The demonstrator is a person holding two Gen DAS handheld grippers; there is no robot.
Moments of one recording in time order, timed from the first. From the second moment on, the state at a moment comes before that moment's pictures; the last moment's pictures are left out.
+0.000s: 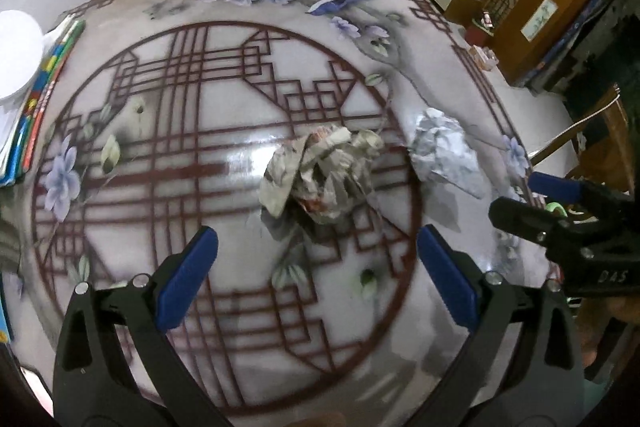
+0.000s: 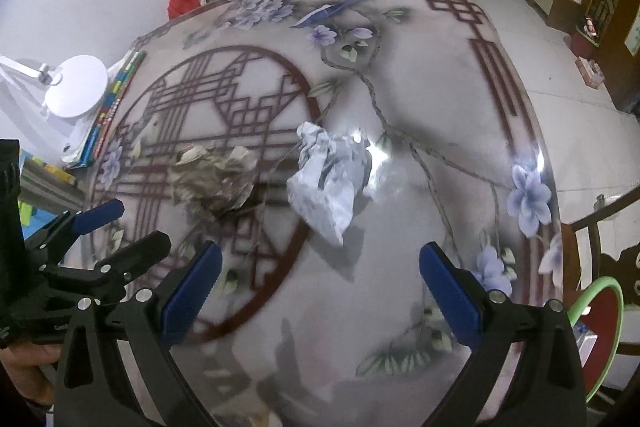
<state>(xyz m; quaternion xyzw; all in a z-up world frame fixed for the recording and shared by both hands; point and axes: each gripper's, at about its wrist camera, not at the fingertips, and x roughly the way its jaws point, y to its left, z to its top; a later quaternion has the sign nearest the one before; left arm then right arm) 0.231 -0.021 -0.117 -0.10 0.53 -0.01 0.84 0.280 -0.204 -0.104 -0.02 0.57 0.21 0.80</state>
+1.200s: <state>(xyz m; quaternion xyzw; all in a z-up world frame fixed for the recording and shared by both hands) 0.284 -0.020 -0.156 -0.05 0.53 -0.03 0.85 0.337 -0.185 -0.157 -0.02 0.59 0.22 0.77</state>
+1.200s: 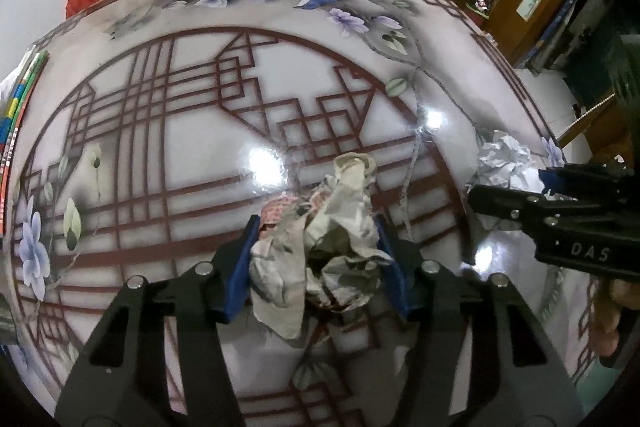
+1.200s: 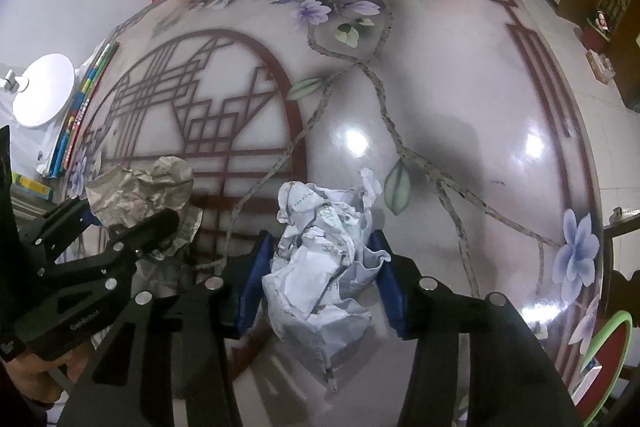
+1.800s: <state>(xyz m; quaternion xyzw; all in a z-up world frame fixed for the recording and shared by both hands) 0.231 -0.057 -0.083 -0.05 0.50 -0.02 0.86 0.276 -0.248 -0.084 0.00 0.56 0.21 0.80</state>
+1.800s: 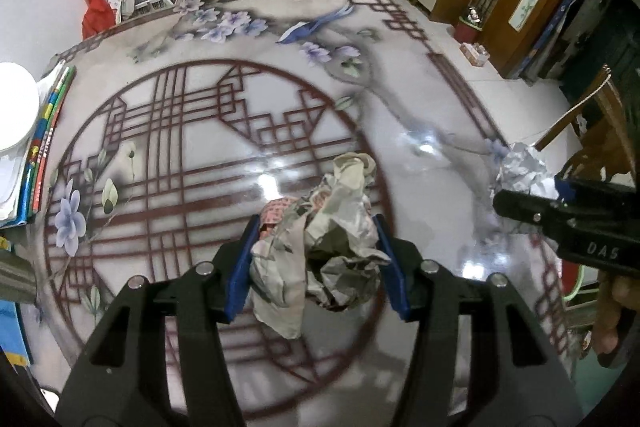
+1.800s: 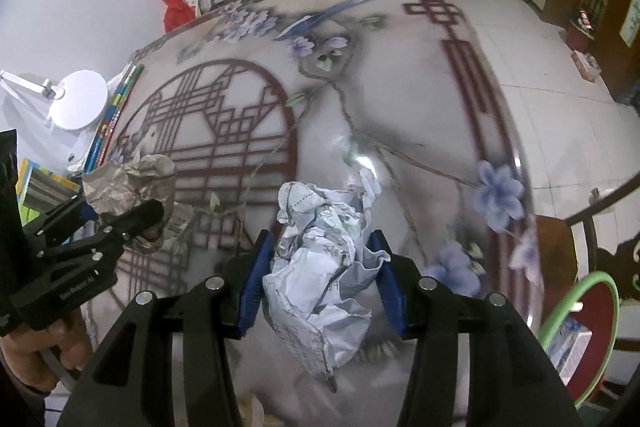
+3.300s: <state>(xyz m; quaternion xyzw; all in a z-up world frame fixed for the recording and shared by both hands) 0.207 -0.411 -0.042 0.04 0.49 -0.28 0.82 0.163 -0.599 -0.032 0.14 0.52 0.03 0.84</state>
